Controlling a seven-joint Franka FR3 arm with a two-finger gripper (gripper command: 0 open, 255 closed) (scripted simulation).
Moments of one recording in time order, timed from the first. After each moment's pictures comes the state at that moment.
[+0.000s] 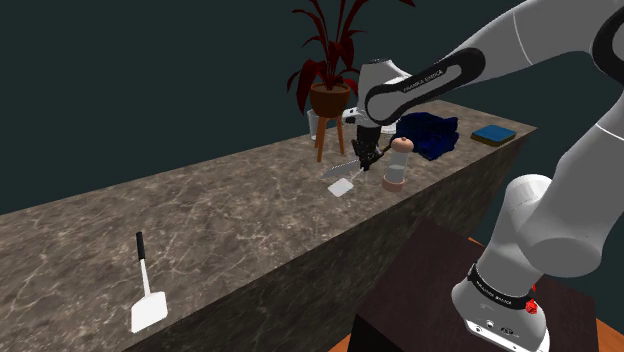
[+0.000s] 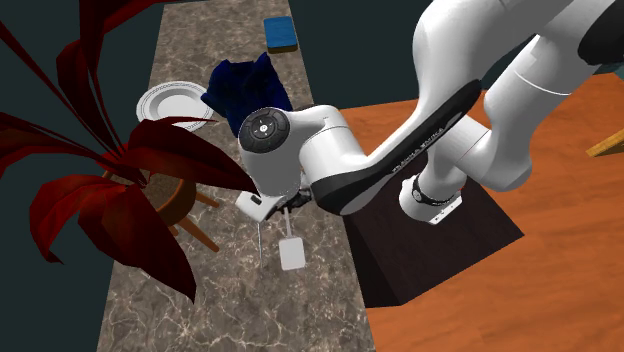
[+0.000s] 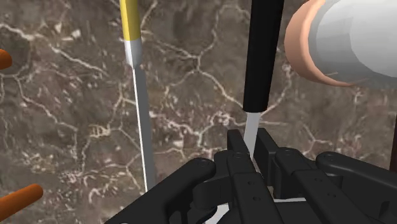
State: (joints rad) arm 0.29 -0.20 -0.43 -2.38 -0.18 2.19 -1.33
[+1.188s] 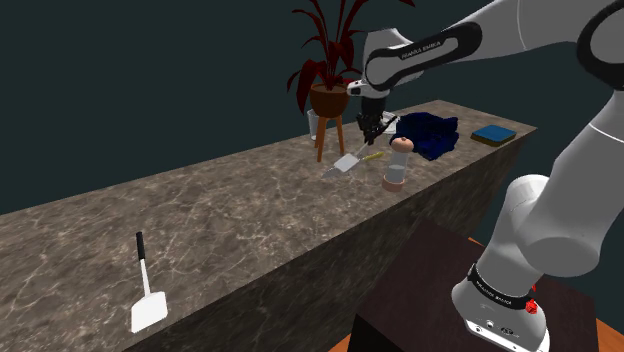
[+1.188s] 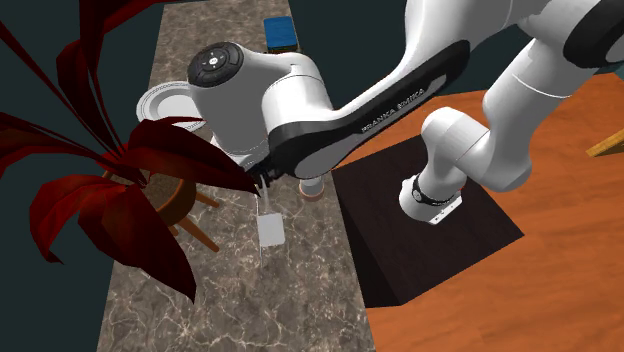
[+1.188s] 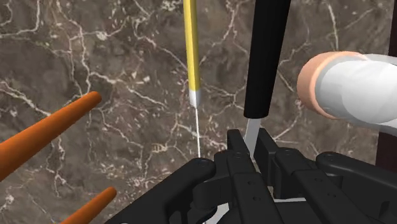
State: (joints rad) arm 0.26 -0.16 -0.49 -2.15 -0.15 2.00 -1.46
